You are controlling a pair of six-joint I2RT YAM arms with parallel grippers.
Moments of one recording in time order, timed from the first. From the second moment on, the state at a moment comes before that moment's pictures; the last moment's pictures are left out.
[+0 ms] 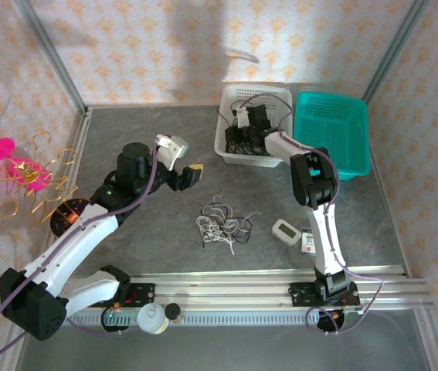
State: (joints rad) left arm -0.41 1.07 0.91 -0.18 0.29 0.09; right arm 0.35 2.38 1.85 -0.14 -0.40 0.15
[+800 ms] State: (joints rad) left arm -0.41 1.08 0.91 -0.18 0.29 0.09; right arm 0.32 2.42 1.88 -0.14 -0.21 0.38
